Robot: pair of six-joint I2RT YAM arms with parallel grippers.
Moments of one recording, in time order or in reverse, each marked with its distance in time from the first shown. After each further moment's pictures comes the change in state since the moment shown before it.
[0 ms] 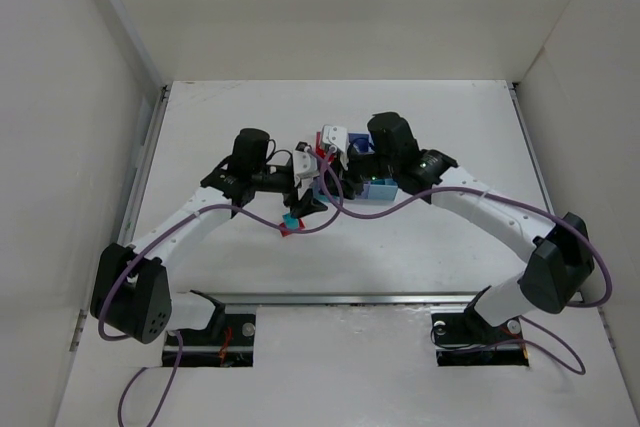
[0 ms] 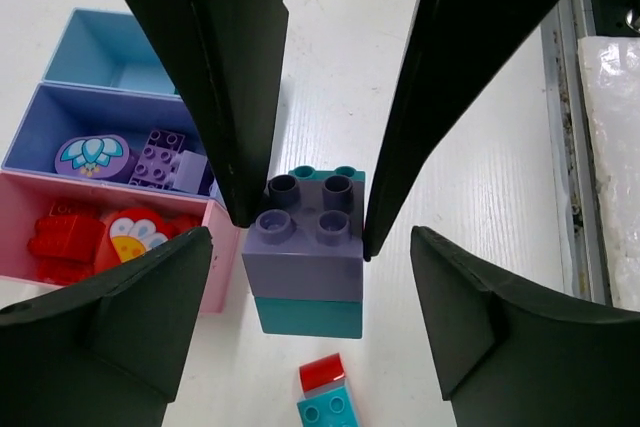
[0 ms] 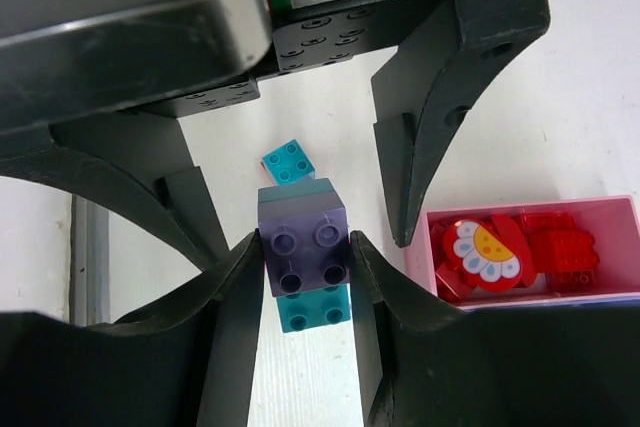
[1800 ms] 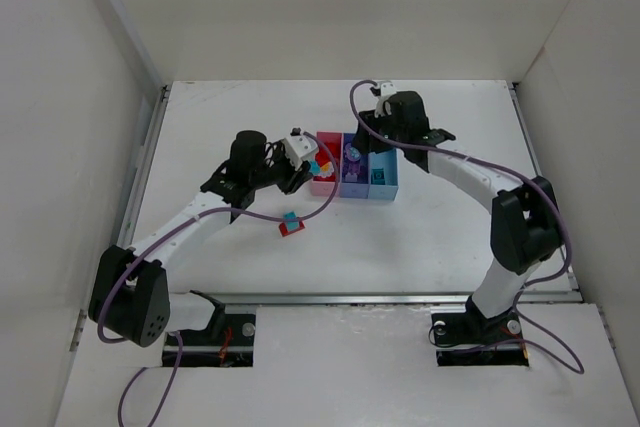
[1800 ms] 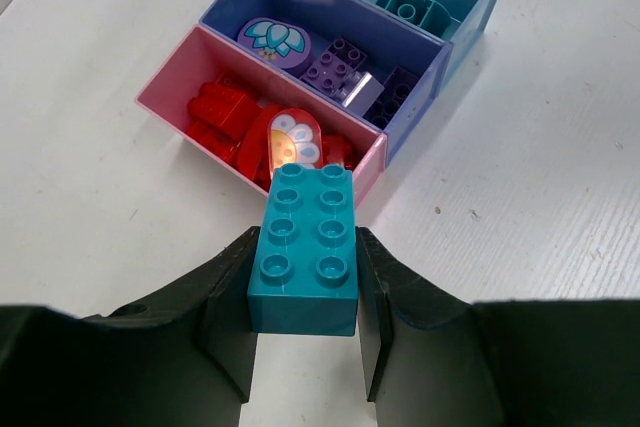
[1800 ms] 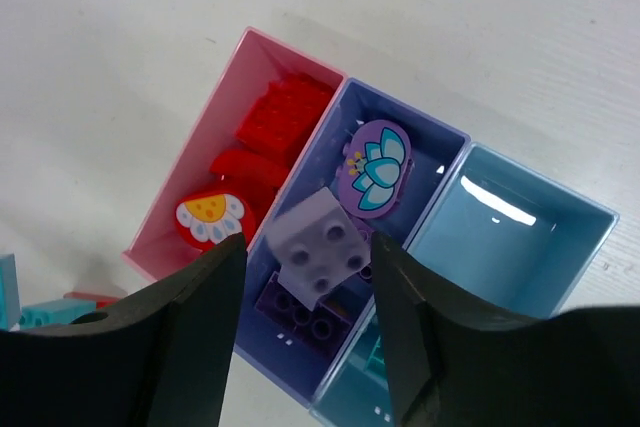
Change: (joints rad) left arm 0.001 -0.018 -0.055 0.160 -0.467 -0.195; right arm -0.270 0.245 0.050 0.164 0.443 0.590
